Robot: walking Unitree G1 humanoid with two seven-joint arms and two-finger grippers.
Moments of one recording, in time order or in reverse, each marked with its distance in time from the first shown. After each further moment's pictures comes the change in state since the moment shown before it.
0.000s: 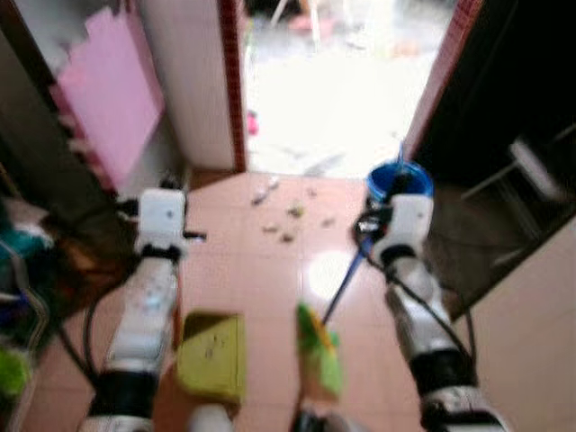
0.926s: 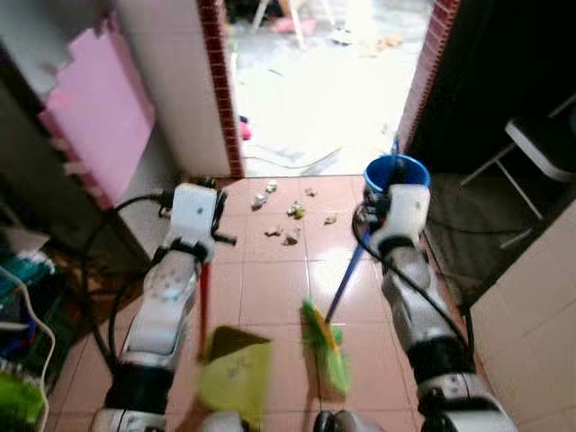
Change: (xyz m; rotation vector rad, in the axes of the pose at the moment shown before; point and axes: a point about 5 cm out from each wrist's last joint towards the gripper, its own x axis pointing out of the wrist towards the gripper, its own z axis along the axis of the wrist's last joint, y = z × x) left arm 0.004 -0.039 0.016 -0.086 0.007 -0.254; right arm 0.012 0.003 0.010 -0.004 -0.014 0.009
